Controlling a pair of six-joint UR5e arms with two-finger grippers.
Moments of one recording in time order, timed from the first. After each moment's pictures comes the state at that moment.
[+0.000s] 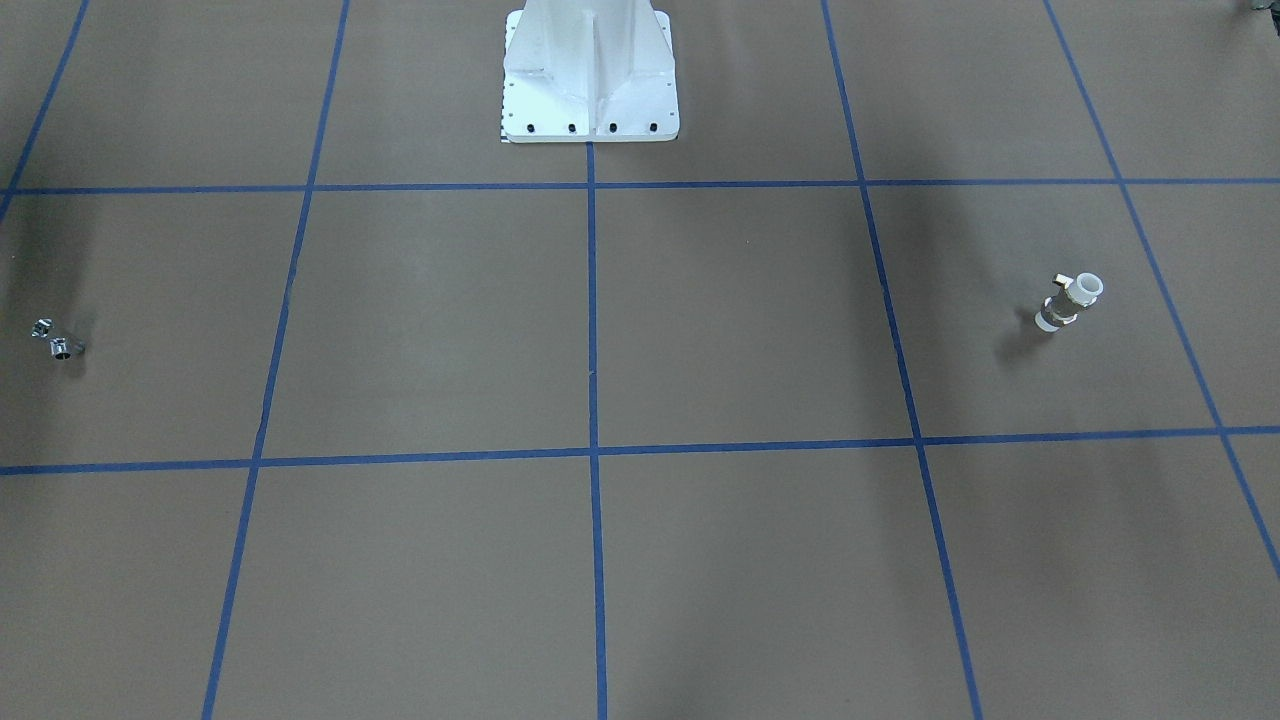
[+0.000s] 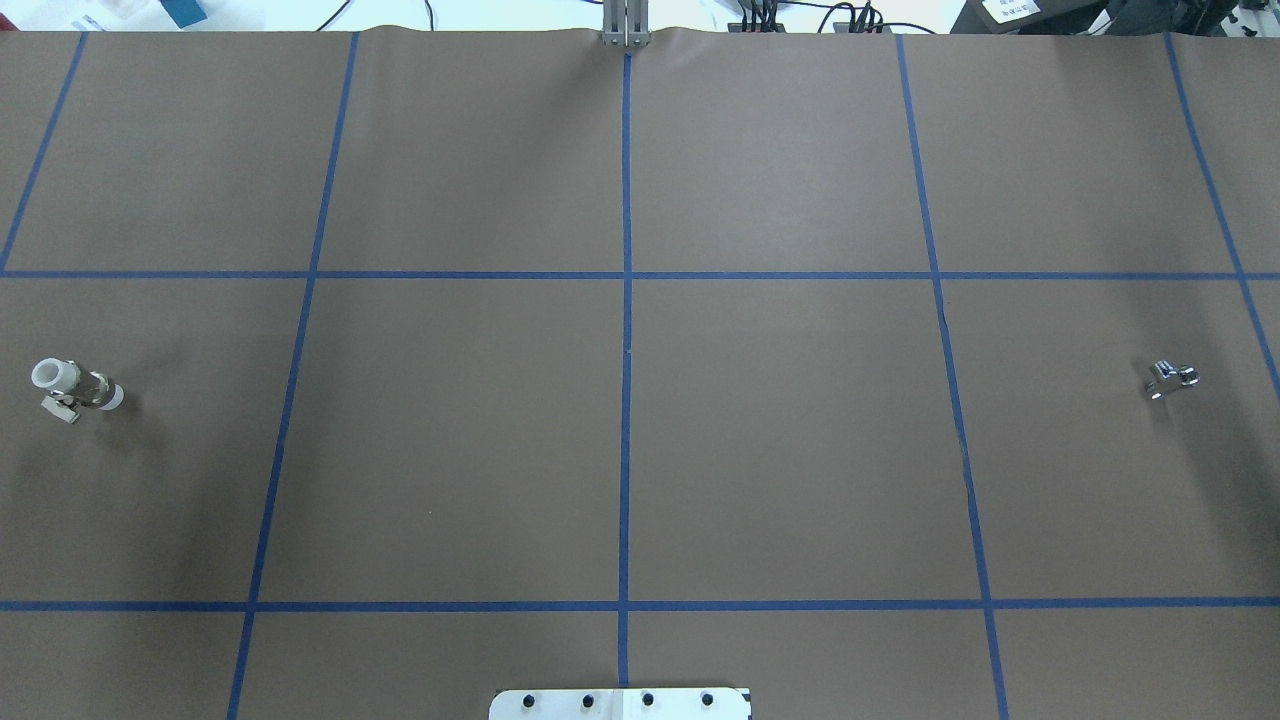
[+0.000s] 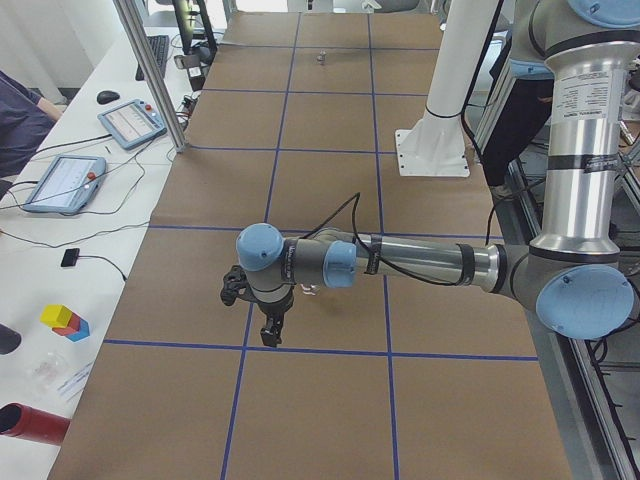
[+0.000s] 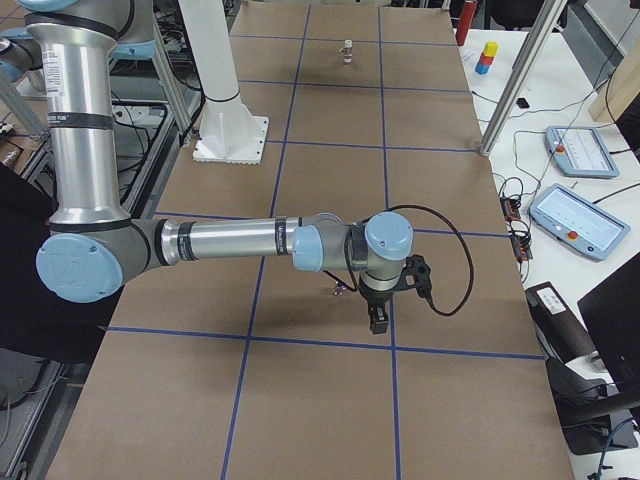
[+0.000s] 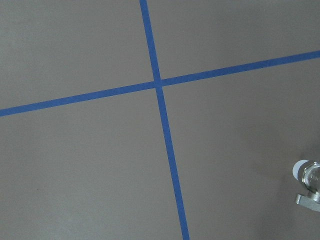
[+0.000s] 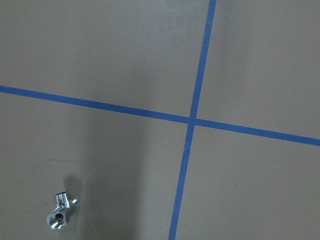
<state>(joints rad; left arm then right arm) -1.51 -1.56 -1.68 -1.53 -2.34 0.11 1.54 -1.55 1.64 -1.60 2.35 -0.10</state>
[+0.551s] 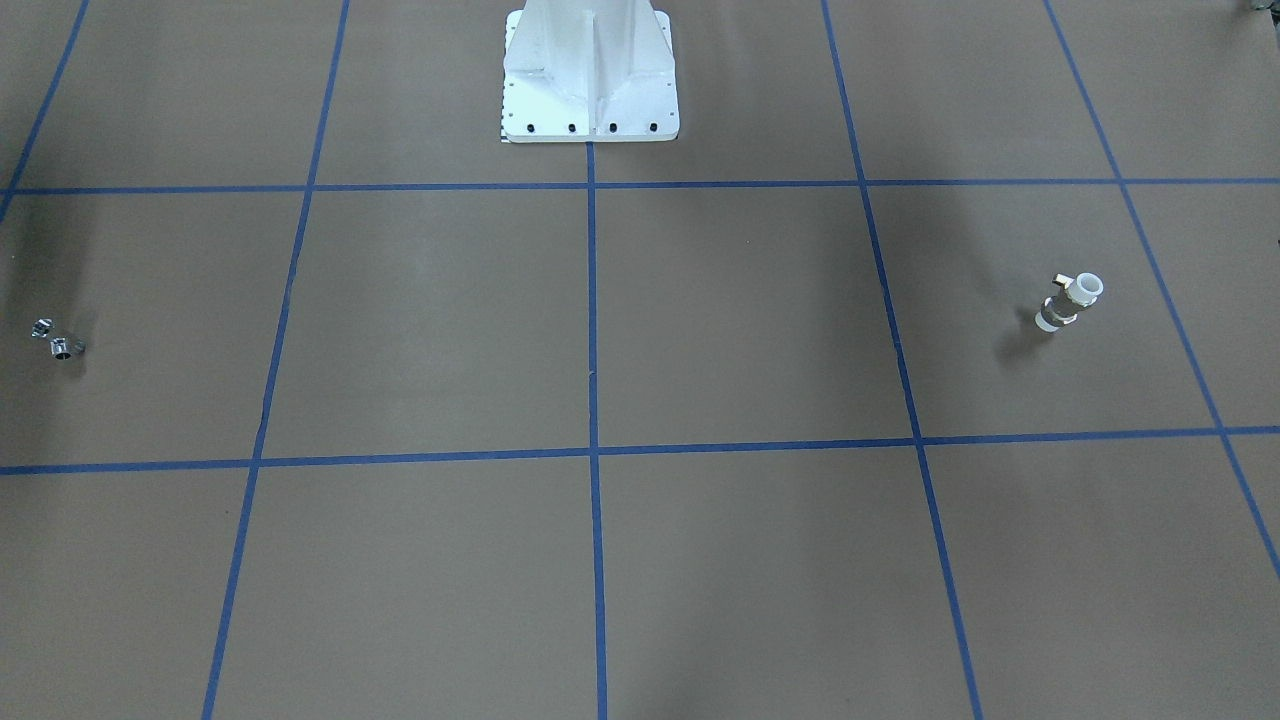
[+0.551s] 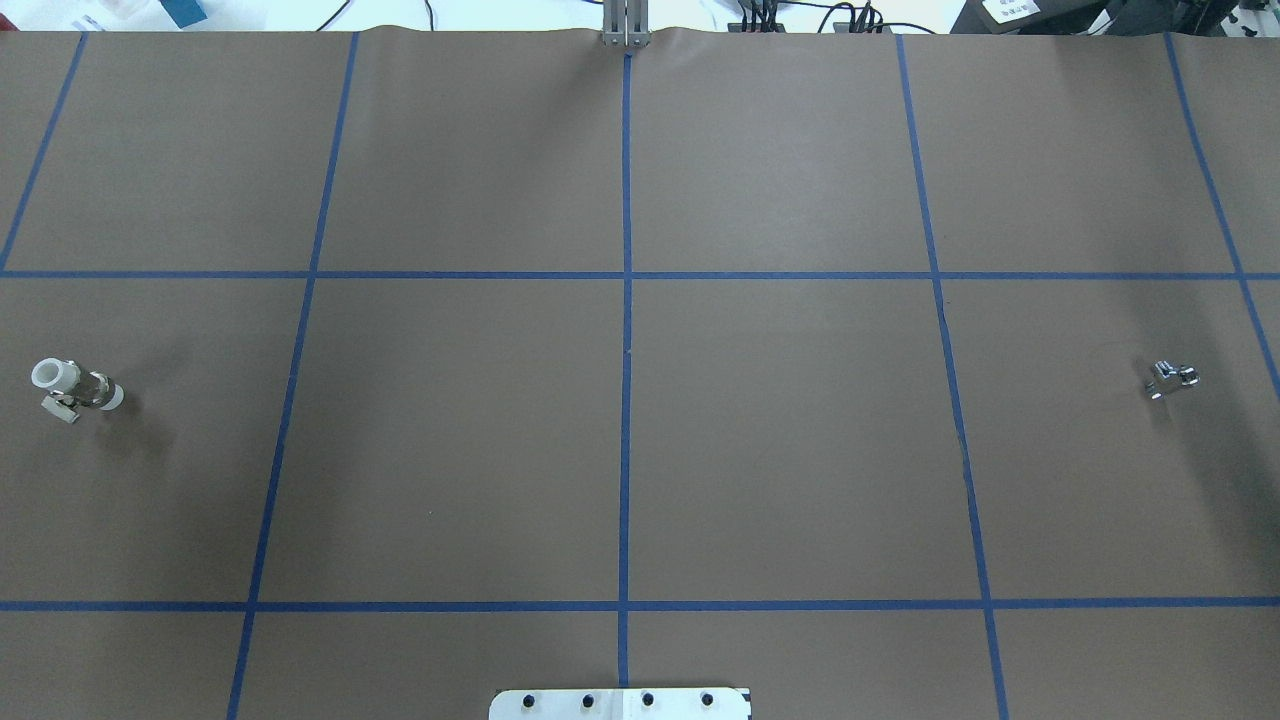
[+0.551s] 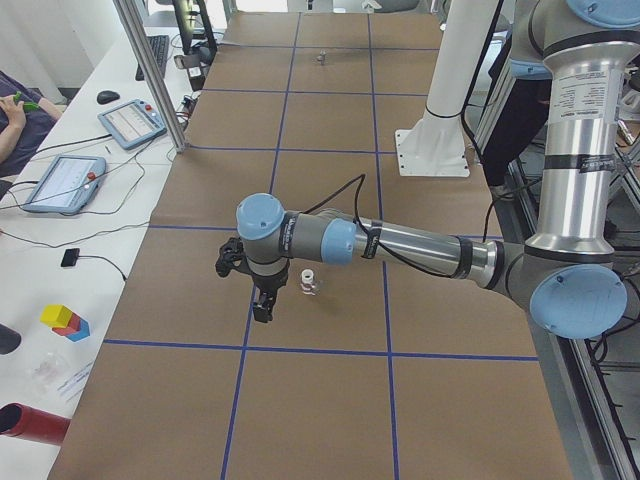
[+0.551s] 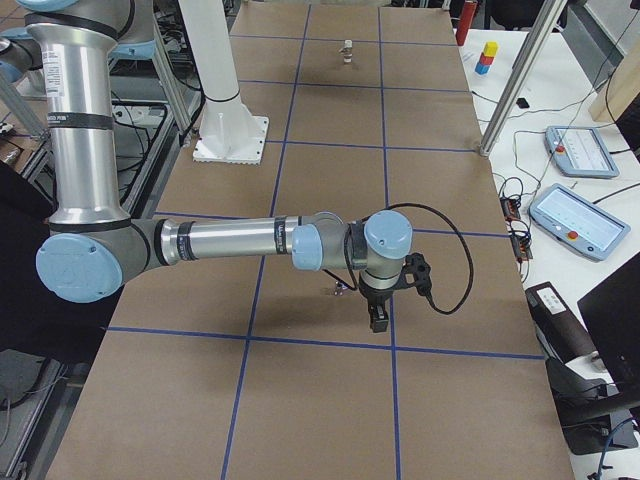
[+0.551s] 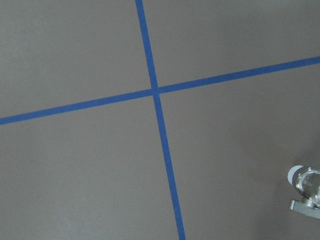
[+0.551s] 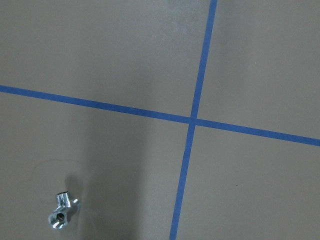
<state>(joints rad) -1.47 -1.57 -1.81 -1.52 -2.35 -0.05 1.54 -1.55 1.65 -1.60 2.36 -0.10</state>
